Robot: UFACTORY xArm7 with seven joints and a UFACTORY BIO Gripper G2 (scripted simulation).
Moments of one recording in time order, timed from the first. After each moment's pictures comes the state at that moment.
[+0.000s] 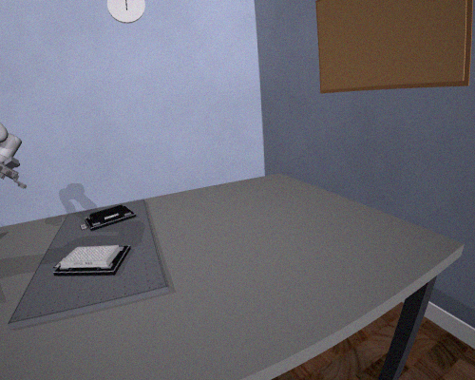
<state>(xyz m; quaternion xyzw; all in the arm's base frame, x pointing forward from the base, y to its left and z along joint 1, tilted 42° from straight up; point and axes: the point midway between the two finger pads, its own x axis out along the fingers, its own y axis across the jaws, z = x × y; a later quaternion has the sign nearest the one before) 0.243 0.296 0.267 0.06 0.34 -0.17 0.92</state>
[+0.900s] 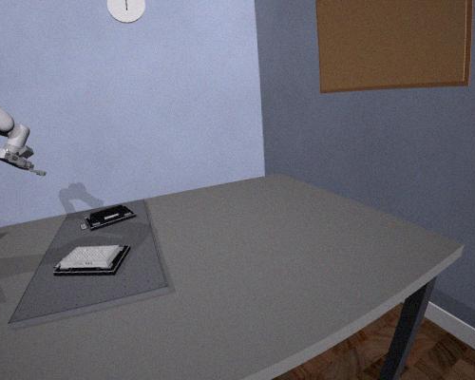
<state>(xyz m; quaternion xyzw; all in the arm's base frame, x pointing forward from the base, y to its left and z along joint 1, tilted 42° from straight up) 0.344 0.261 0.280 0.10 0.25 -0.14 0.95</state>
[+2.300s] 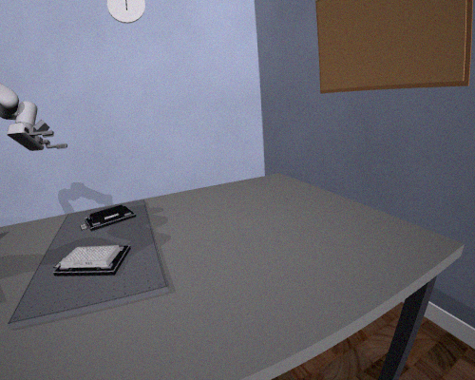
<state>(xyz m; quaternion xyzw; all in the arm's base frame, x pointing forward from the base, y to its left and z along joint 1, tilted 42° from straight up) 0.479 0.154 0.317 0.10 0.10 -0.08 0.99</state>
